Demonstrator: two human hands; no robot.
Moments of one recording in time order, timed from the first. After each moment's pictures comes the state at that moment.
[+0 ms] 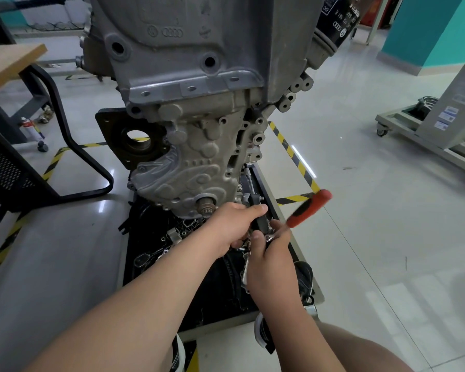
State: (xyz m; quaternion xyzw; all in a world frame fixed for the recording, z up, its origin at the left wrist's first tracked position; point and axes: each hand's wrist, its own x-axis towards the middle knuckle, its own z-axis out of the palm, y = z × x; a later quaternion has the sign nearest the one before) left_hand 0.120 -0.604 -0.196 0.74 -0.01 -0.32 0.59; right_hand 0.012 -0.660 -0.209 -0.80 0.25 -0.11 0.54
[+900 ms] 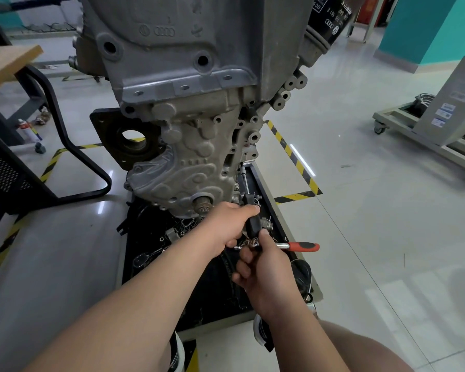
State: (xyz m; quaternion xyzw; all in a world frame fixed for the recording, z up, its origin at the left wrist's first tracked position) left_hand 0.121 -0.604 -0.200 0.74 0.00 -0.29 0.60; right_hand 0.017 -0.659 -0.200 -0.37 0.32 0.02 0.87
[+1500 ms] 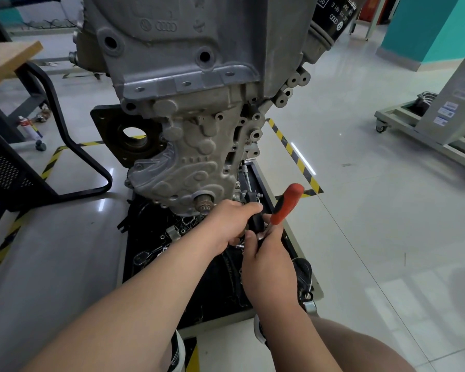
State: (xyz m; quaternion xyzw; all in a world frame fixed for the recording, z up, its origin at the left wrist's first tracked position) left_hand 0.122 -0.605 -0.201 0.76 -0.01 -0.30 0.58; right_hand 0.009 -0.656 -0.204 -0.84 0.24 -0.11 0.47
